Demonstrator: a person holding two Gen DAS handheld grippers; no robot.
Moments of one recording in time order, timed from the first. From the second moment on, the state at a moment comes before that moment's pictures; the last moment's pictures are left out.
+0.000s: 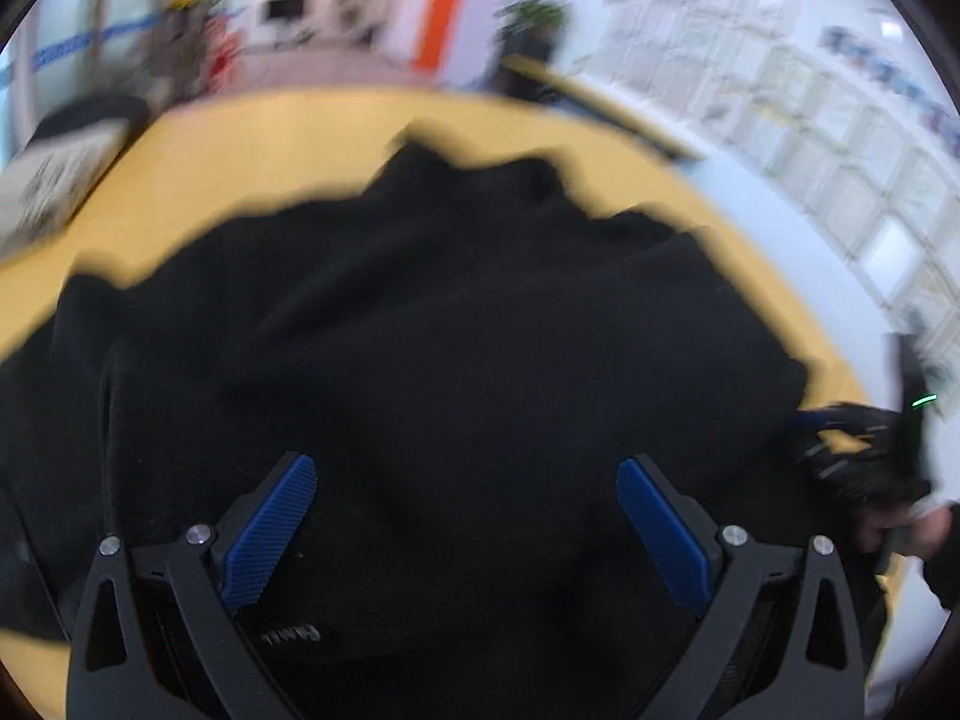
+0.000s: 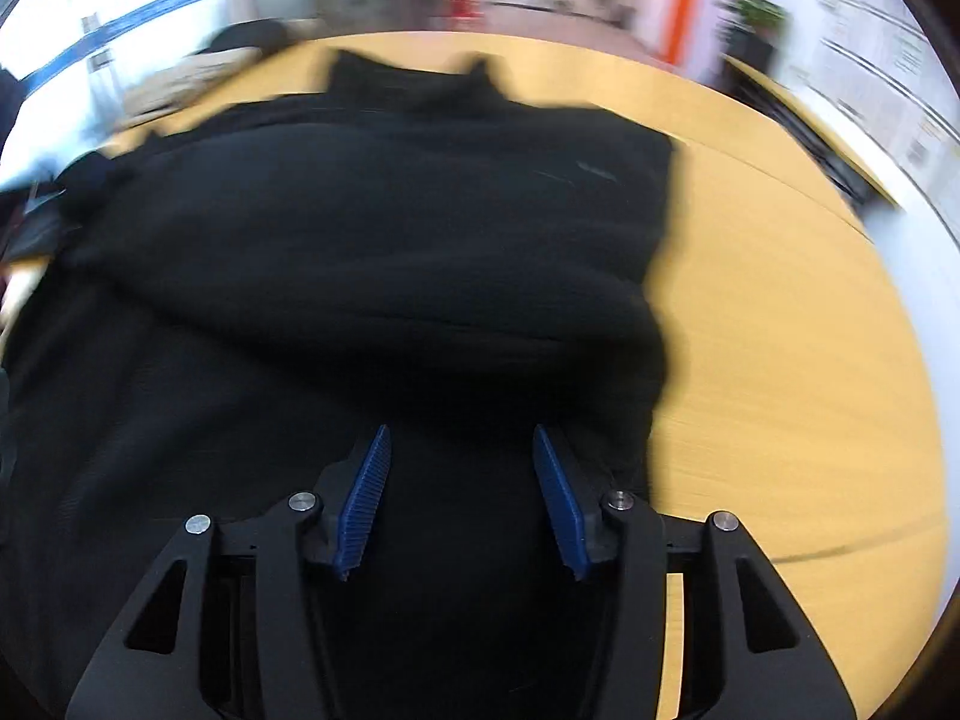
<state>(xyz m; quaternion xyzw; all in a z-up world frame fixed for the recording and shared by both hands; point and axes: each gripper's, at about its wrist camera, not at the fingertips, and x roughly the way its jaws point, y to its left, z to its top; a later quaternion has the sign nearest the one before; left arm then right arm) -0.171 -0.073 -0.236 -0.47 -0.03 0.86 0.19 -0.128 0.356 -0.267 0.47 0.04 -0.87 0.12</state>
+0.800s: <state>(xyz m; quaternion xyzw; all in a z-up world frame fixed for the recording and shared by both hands) -0.153 -0.110 -0.225 -0.42 -0.10 0.89 0.16 -0.277 0.335 -0.269 0.51 -0.01 -0.85 0.10</state>
